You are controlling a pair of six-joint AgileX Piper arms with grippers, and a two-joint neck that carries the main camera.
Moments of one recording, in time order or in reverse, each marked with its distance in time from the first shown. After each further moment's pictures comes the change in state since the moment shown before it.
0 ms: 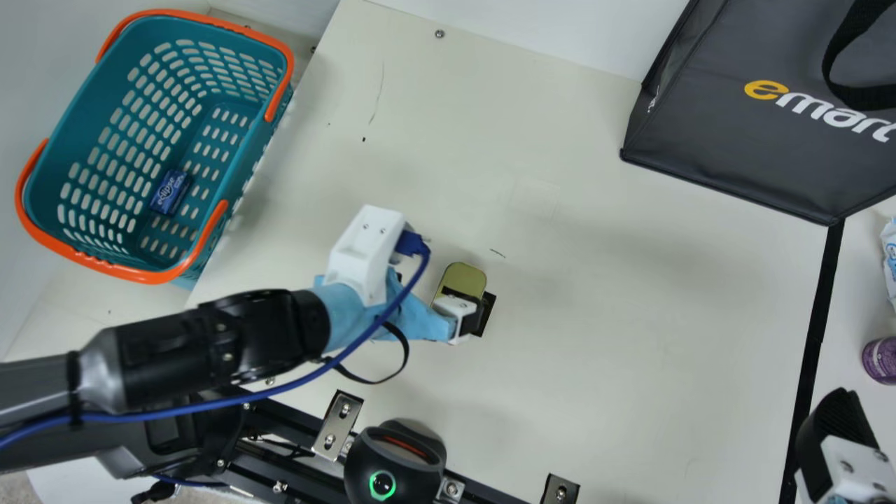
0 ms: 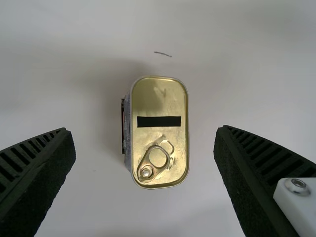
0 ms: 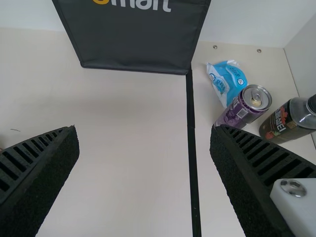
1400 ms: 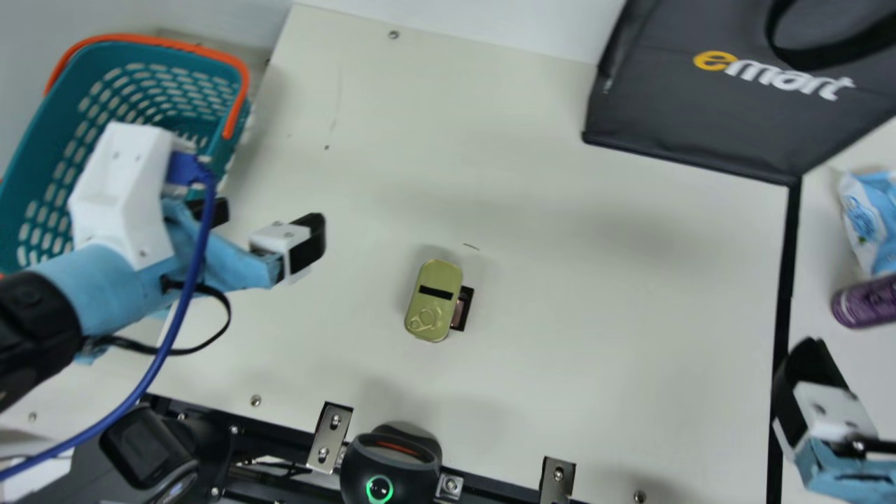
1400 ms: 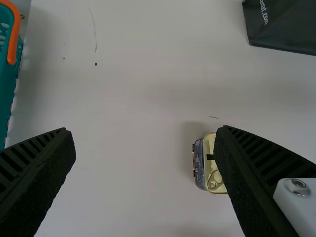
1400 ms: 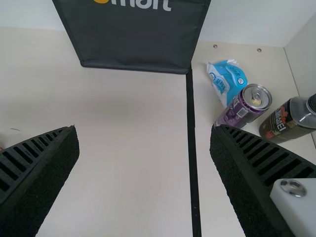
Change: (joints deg) left arm 18.9 -17.7 -15.3 -0.8 26.7 23.3; right arm 0.0 0.0 0.0 0.0 0.1 0.0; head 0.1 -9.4
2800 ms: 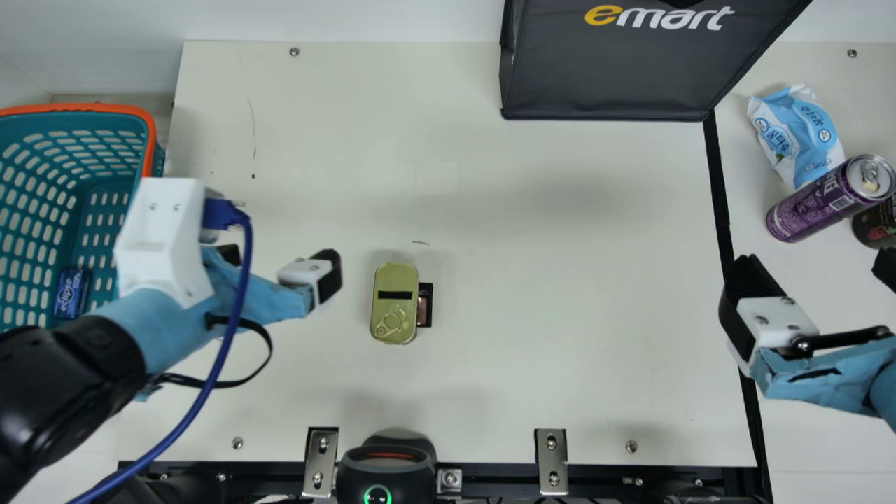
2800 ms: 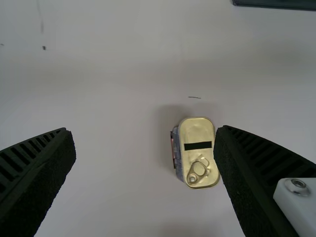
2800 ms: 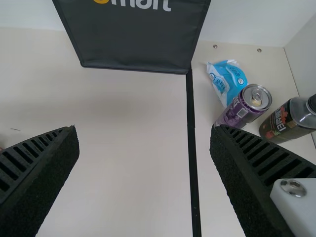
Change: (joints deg) left arm -10.1 11.3 1.0 0.3 -6.4 -4.6; right arm 0.0 0.0 0.0 0.0 0.0 0.0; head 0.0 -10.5
